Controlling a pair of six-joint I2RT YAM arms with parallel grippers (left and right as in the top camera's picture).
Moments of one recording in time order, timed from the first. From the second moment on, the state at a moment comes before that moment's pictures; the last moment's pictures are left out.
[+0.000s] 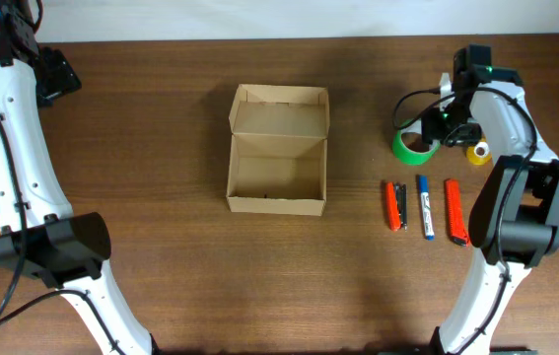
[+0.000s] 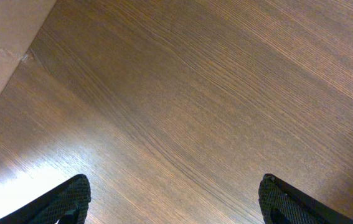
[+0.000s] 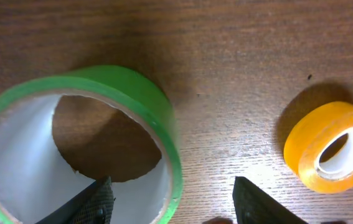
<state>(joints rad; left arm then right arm) 0.24 2.17 2.59 -1.60 -0.29 -0.29 -0.15 2.21 1.80 -1.03 0.02 -0.06</state>
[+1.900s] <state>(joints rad) 0.24 2.17 2.59 -1.61 -0.29 -0.29 0.27 2.19 2.32 -1.41 0.01 -0.05</state>
